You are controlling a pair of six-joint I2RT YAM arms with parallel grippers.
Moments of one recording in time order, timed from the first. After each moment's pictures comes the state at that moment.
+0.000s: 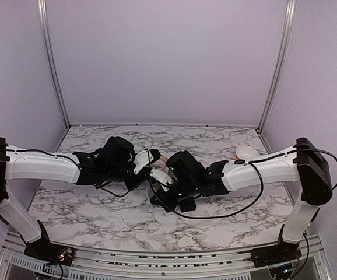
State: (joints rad) left arm -0.90 1.56 0.94 -0.06 -0.10 0.30; right arm 1.07 1.78 1.12 -0.12 -0.25 0.11
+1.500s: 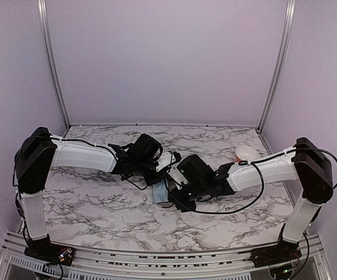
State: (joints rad) left arm -0.89 1.95 1.31 -0.17 -0.08 0.42; right arm 0.99 1.76 1.00 -0.11 -0.10 0.25
